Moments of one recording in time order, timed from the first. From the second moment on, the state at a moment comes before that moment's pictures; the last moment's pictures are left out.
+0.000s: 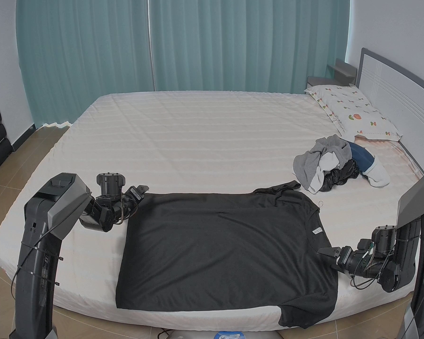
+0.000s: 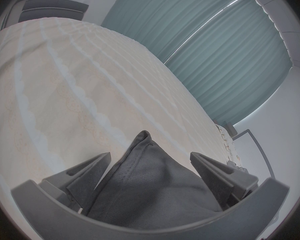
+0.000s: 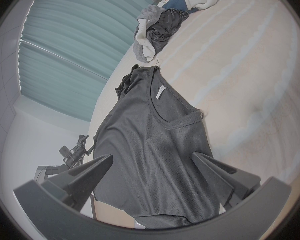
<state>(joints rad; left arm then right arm) -0.06 2.70 -1.54 -0.68 -0.07 -0.80 -0.04 2.41 -0.20 -1.55 0.46 0.70</state>
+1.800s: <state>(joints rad) -0.03 2.78 -1.76 -0.56 0.16 -0.81 -0.04 2.41 -0.20 -1.55 0.46 0.69</state>
